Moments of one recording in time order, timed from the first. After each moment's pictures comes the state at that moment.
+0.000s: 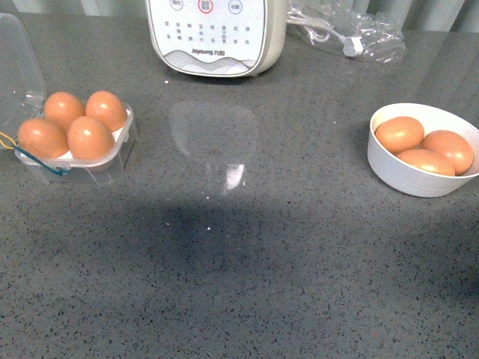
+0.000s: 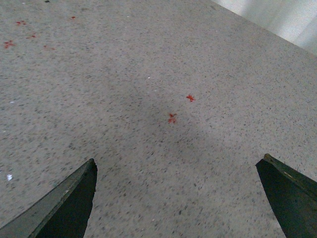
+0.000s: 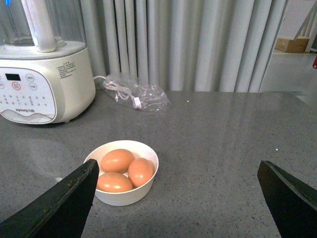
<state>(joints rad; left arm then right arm) 0.19 1.59 0.70 0.50 -0.32 -0.32 0.00 0.00 0.00 0.00 0.00 0.00</state>
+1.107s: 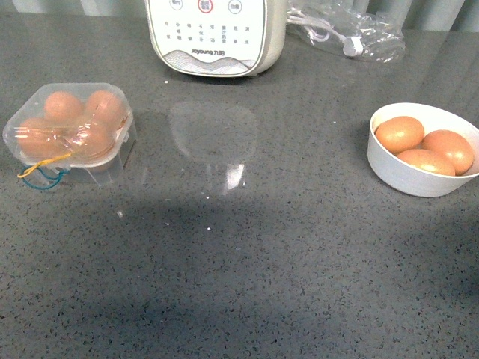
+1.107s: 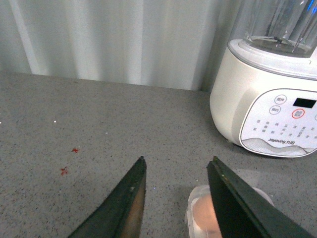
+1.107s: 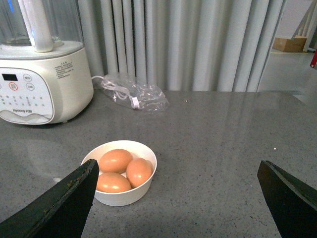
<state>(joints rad) 0.15 1.25 0.26 0.99 0.15 -0.02 0.00 0.00 0.00 0.00 0.00 0.00</state>
